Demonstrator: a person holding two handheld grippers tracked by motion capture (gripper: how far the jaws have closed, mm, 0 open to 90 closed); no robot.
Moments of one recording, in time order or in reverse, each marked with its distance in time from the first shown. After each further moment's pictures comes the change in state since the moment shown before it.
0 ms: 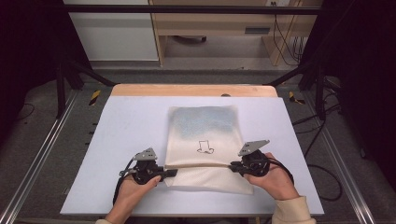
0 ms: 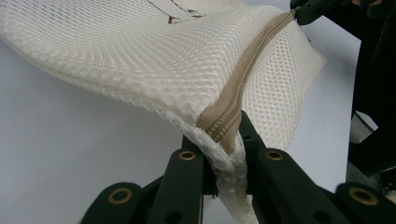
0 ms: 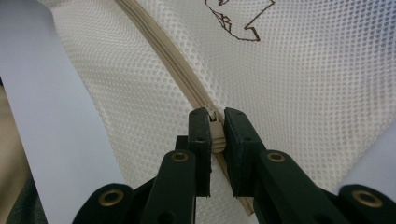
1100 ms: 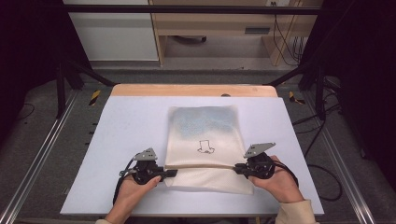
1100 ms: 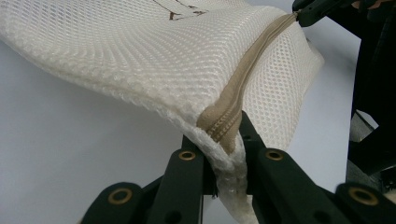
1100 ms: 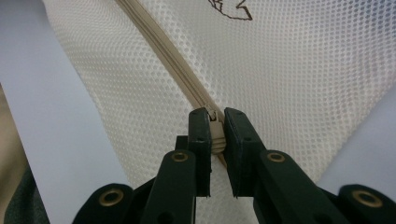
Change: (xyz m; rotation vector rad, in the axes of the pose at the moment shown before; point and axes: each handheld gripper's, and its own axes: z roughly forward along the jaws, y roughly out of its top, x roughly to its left) left arm 0.000 0.000 -0.001 -0.001 0.000 0.004; right arm -0.005 -0.015 -0.006 0.000 -0.009 0.033
